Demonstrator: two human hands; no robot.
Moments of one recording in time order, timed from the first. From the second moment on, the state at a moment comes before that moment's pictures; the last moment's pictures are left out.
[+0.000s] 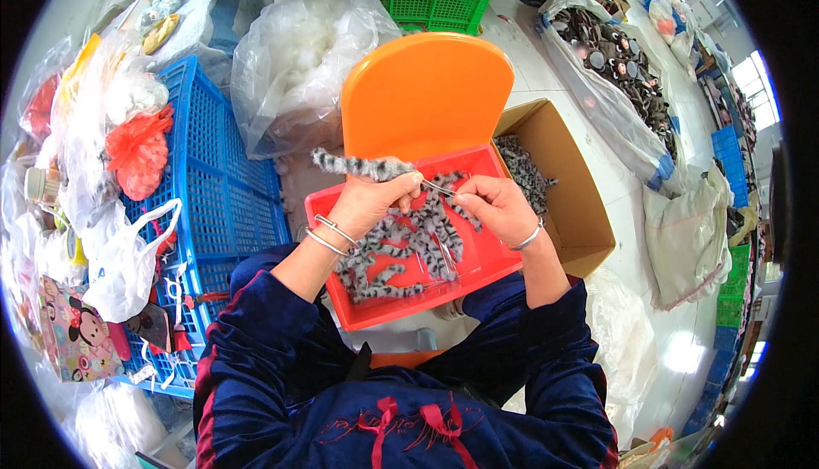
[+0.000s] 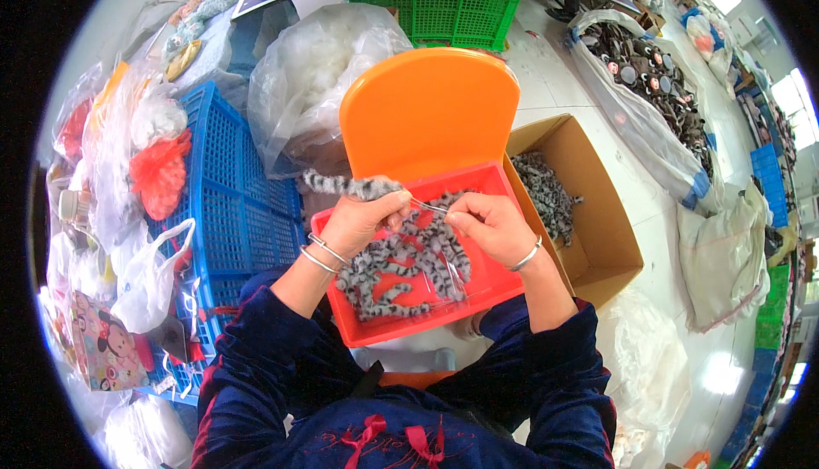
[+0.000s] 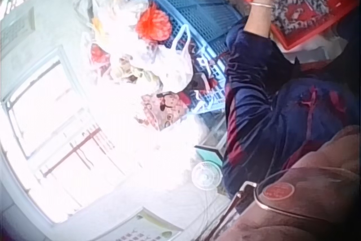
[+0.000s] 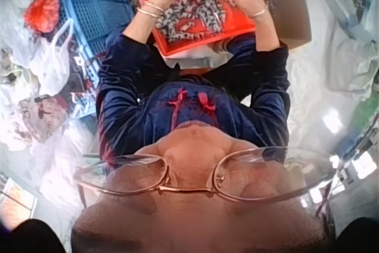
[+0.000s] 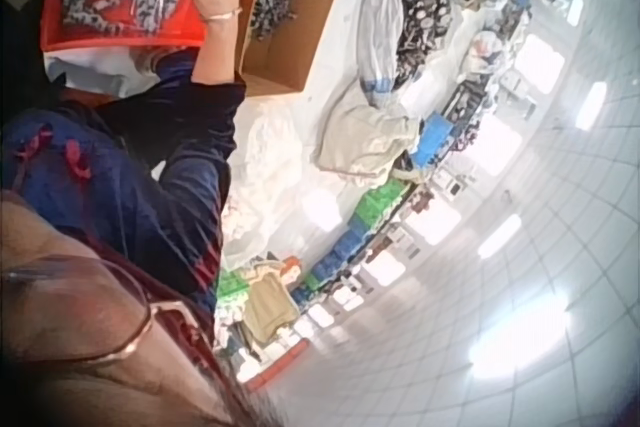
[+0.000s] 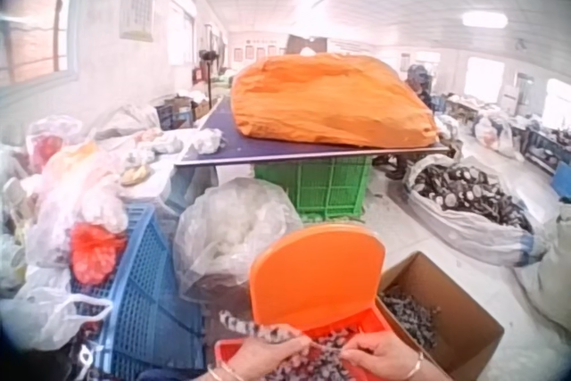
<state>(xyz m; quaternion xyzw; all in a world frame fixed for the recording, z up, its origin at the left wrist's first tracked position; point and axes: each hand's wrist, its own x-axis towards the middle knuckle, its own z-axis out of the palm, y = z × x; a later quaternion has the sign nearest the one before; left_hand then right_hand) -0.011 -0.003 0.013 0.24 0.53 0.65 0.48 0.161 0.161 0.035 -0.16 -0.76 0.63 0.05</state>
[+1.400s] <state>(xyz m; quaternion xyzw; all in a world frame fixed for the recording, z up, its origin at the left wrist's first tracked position) 0.014 0.000 0.004 0.23 0.52 0.66 0.49 0.150 0.148 0.015 -0.16 -0.73 0.66 0.04</state>
